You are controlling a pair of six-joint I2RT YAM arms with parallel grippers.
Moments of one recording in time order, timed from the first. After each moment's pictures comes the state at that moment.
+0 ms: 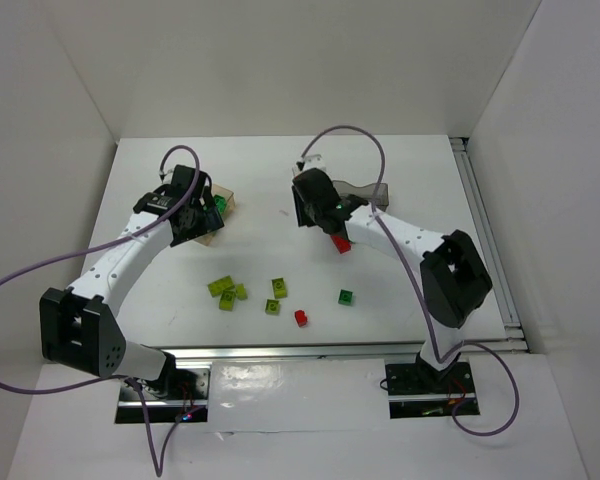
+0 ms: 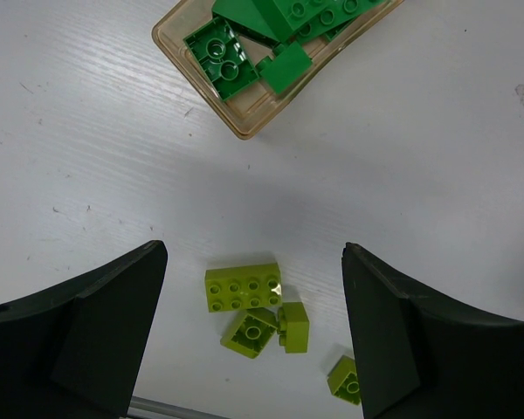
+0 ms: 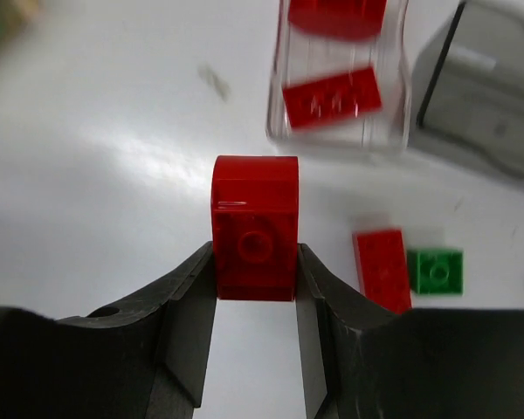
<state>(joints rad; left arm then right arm) -0.25 1.41 1.20 -0.80 -0.29 -0.64 0.70 1.75 1.29 -0.31 0.32 0.33</state>
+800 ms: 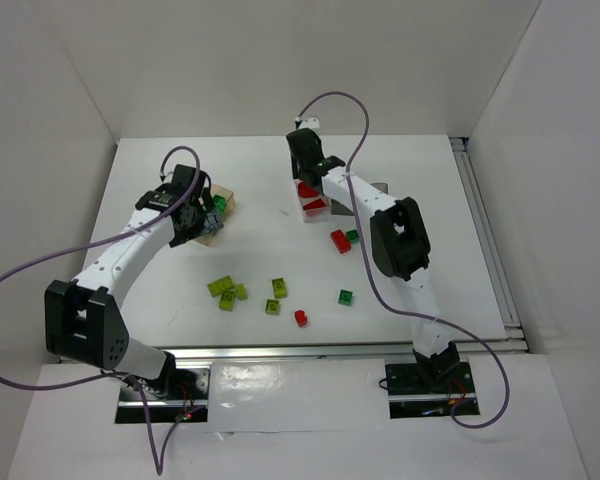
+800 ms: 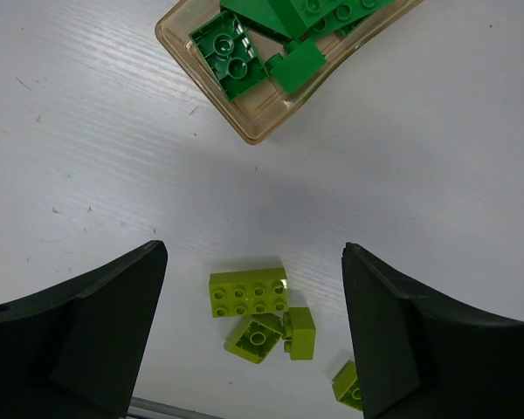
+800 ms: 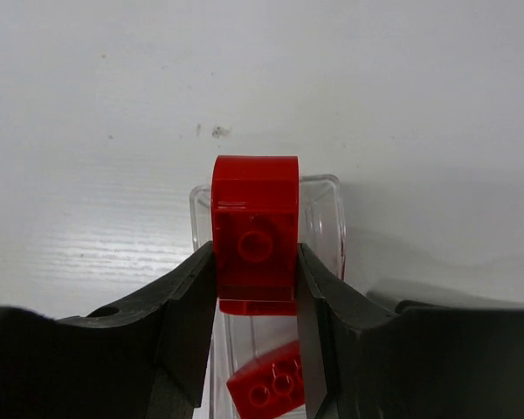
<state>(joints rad) -0.23 1.44 1.20 -0.80 -0.28 -0.63 0.55 2.32 2.01 -0.30 0.42 0.24</state>
